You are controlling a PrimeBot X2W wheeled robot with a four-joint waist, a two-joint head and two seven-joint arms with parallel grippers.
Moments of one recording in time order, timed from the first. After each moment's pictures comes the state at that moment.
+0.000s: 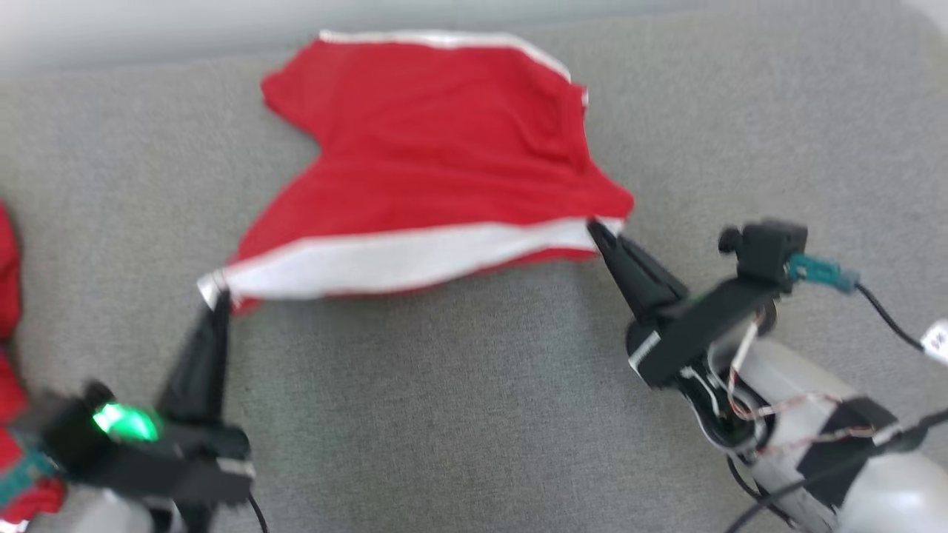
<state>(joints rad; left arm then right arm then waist) -0.34 0.38 -0.27 -0.04 -0.71 -0.07 -0.26 -0.80 -0.47 1.07 0.34 1.23 0.13 -0.26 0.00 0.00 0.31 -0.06</state>
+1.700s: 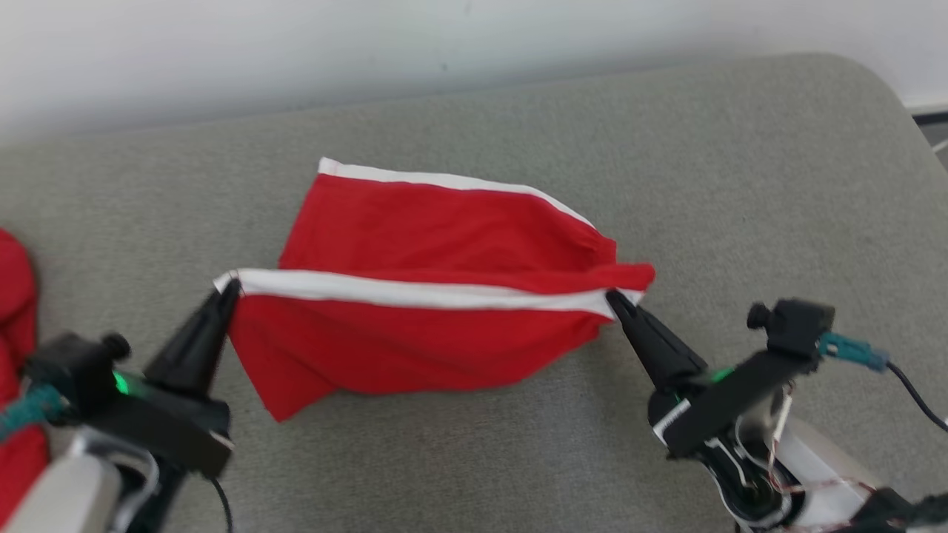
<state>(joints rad) -0.41 0.43 -0.29 0.06 -0.56 -0.13 -0.12 -0.47 -0.48 0.82 0.10 1.19 0.13 -0.14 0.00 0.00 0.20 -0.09</state>
